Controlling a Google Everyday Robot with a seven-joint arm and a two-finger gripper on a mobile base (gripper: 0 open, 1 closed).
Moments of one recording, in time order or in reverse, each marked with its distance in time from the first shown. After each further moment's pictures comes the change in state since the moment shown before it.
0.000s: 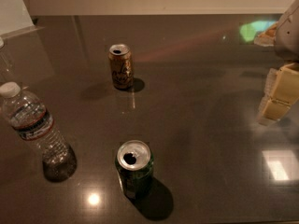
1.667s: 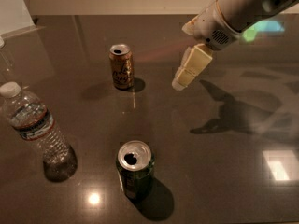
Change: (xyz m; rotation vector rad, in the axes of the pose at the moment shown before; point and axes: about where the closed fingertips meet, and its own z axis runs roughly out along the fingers) arm -0.146 -0.069 0.078 -0.041 -0.405 -0.018
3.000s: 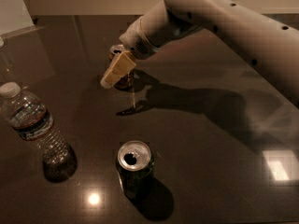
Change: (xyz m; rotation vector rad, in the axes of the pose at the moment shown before) arm -0.123 0.001 0.142 -0.123 -0.255 0.035
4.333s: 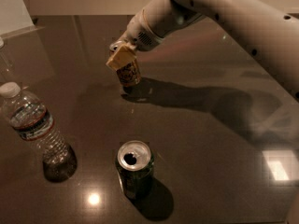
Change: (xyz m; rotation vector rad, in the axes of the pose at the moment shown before) arm -0.006 -0.008 -0.015 -0.011 0.033 0.015
